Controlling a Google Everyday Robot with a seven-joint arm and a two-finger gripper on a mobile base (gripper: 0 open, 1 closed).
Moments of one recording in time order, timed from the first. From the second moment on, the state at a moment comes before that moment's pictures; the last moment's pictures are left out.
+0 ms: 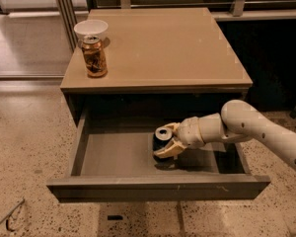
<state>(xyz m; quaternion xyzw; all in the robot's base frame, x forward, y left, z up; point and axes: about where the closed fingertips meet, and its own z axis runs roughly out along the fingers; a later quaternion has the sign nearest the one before) 0.560 -0.048 0.639 -0.60 0.63 0.30 0.39</state>
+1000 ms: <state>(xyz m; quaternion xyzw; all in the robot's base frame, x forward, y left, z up) 0.560 -0.048 0.639 -0.60 0.63 0.30 0.39</state>
